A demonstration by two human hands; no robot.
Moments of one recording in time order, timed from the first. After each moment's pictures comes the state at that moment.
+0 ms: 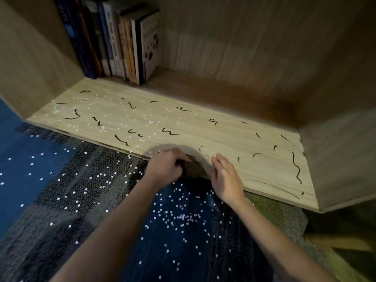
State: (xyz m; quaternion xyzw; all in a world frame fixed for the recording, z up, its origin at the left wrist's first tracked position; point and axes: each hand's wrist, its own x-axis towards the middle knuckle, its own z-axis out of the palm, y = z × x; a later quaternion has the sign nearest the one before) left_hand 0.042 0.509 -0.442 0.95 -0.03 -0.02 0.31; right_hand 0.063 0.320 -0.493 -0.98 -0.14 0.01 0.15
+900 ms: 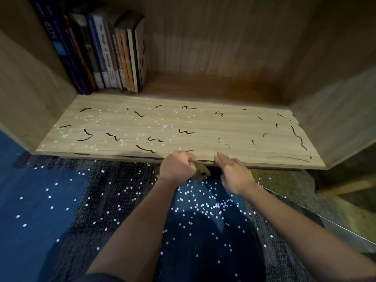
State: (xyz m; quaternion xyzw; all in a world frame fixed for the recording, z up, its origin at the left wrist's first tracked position) left_hand 0.037 0.581 -0.445 0.95 -0.10 -0.08 0.28; right_hand 0.016 0.402 -0.457 -0.99 -0.09 0.10 0.03
